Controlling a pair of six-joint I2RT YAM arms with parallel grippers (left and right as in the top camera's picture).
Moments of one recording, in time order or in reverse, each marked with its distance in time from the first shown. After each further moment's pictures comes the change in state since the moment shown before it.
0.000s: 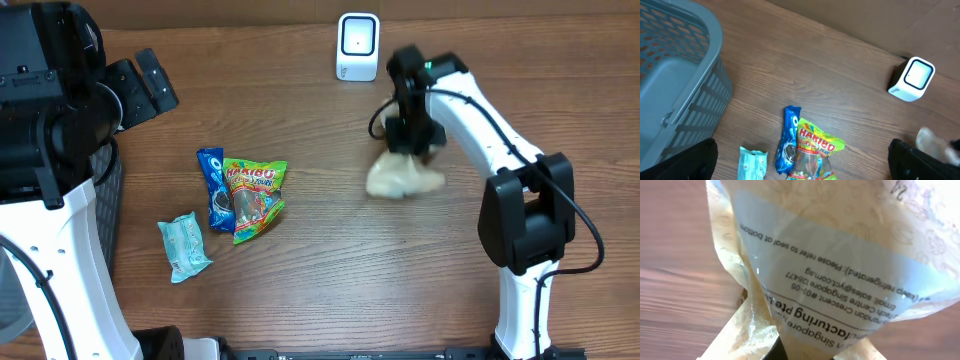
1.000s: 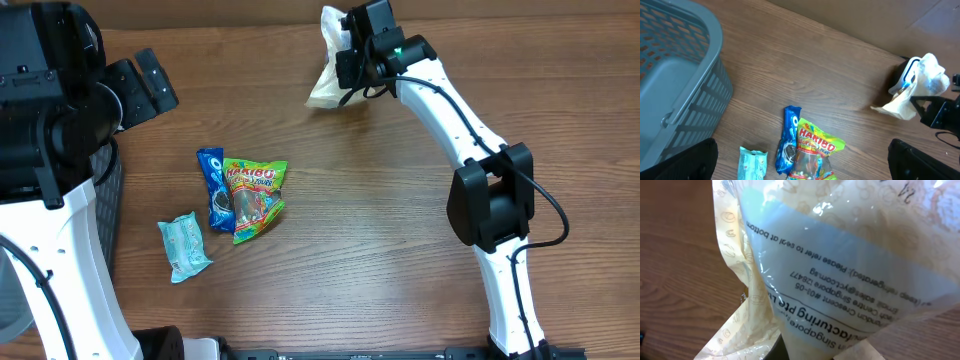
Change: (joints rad) left arm 0.000 0.000 0.000 0.000 0.000 0.000; right arm 0.052 0.222 0.309 0.522 -0.092 -0.038
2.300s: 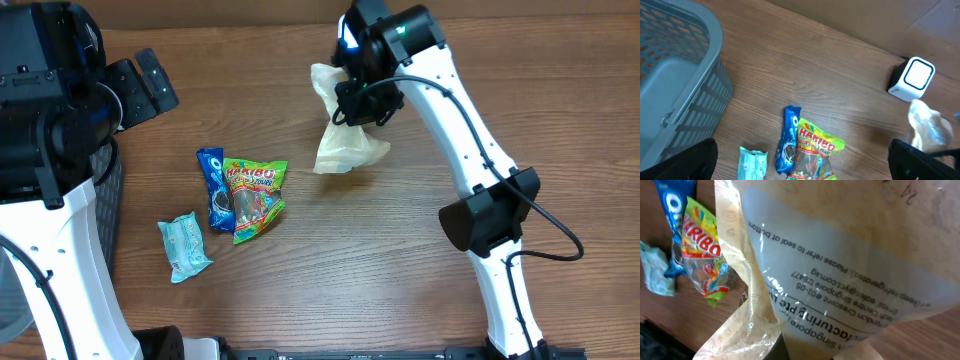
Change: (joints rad) left arm 0.000 0.000 0.000 0.000 0.000 0.000; right arm 0.051 -0.003 0.405 -0.903 -0.151 -0.117
